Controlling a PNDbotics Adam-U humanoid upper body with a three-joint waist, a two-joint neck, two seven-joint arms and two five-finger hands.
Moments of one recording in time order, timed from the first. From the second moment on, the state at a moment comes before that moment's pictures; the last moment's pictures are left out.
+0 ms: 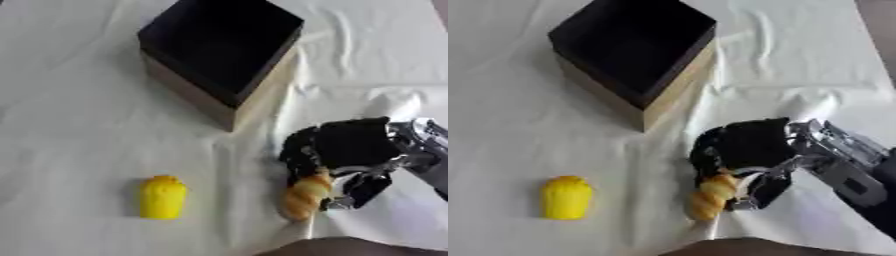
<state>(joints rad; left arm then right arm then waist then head) -0.42 0.36 0.19 -1.98 -0.07 -0.28 0.25 -0.38 -0.94 0.39 -1.93 0.61 -0.65 0.38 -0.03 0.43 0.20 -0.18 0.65</state>
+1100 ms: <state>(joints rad) -0.42 0.36 0.19 -1.98 -0.07 -0.28 0.25 -0.40 -1.04 0.16 -1.98 0.10 -0.57 0.38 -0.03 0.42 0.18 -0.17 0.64</state>
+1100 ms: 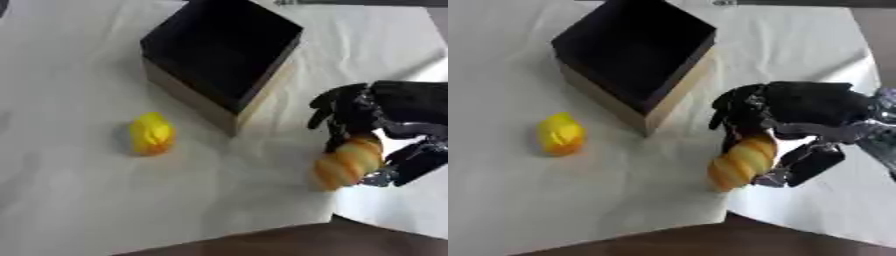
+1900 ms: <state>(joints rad) -0.43 0.37 0.19 -1.98 -0.07 -0.28 0.25 -0.41 -1.07 0.15 -1.98 -0.02 -0.46 0.62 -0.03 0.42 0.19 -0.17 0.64</state>
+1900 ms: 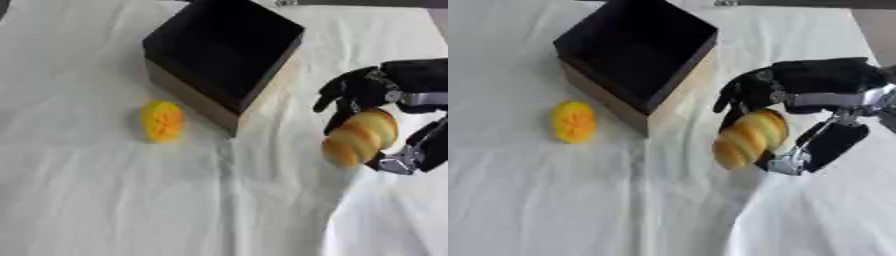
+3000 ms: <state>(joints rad) -0.52 0.38 0.15 -1.98 -0.09 -0.32 0.24 -0.95 -0.94 0.21 -1.63 0.05 -0.40 0.43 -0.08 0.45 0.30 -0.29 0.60</state>
